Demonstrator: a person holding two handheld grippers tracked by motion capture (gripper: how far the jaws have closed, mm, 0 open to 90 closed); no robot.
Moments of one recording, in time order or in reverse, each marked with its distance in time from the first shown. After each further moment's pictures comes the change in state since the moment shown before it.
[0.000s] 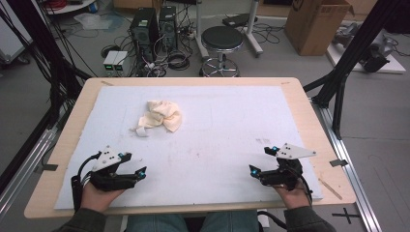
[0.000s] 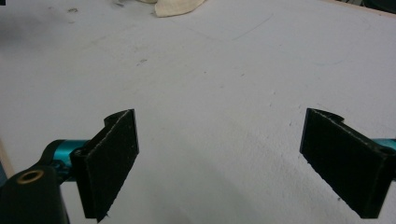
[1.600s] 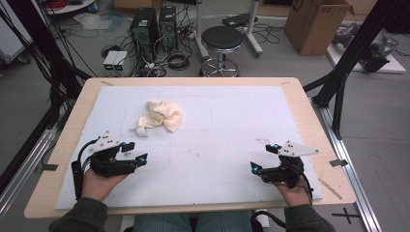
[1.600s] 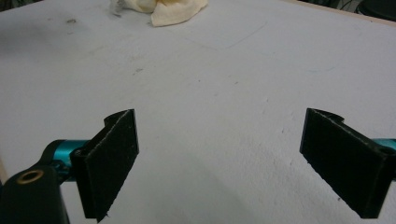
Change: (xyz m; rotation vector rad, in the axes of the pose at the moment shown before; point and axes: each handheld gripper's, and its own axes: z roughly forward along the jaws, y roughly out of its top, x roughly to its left) left arm 0.018 0.036 0.007 -0.024 -0.066 -0.057; right arm -0.006 0.003 -0.001 -0.030 0.000 0.016
